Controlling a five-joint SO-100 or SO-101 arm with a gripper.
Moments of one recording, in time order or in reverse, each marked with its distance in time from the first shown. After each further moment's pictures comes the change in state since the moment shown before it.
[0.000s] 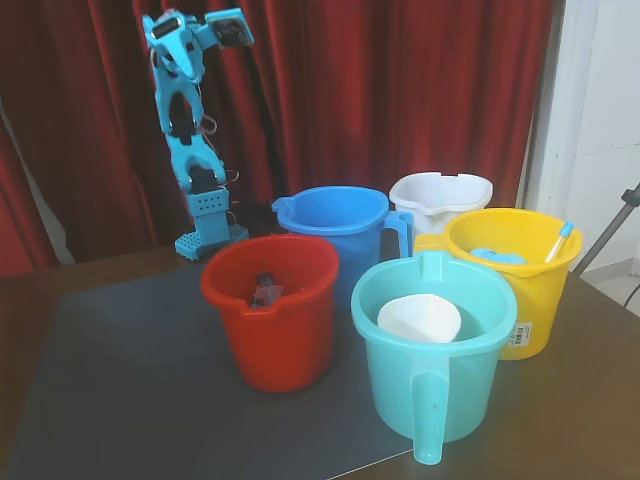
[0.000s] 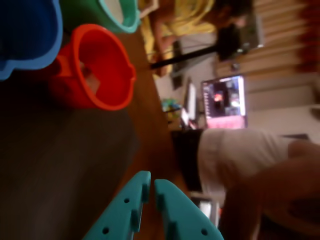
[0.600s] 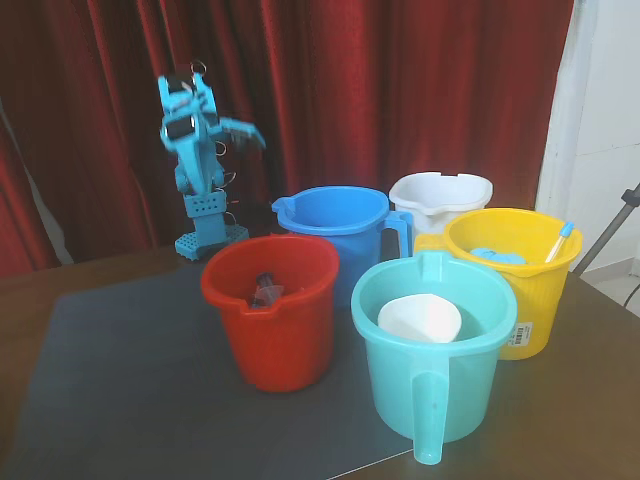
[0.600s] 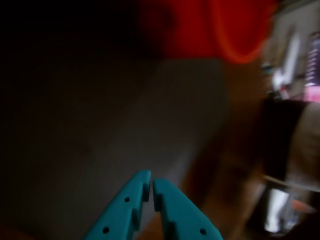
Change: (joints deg) arm 4.8 16.9 51.2 -10.5 0.0
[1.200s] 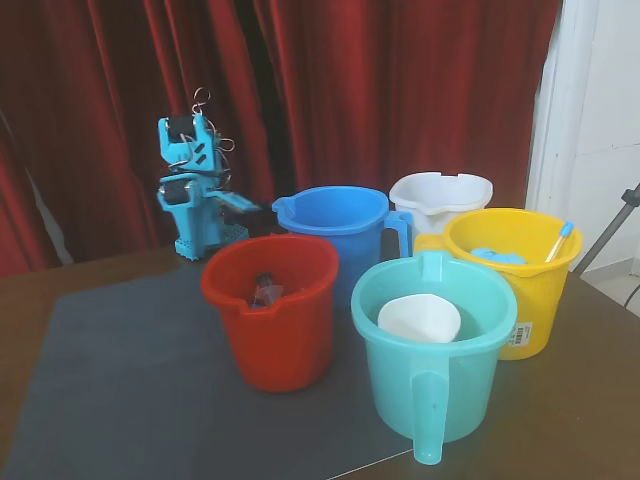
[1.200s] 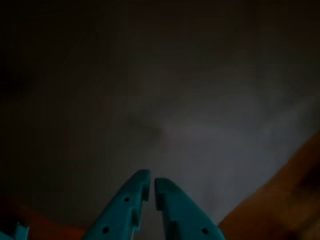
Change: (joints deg) arm 12.4 -0.6 20.0 -3.8 0.2
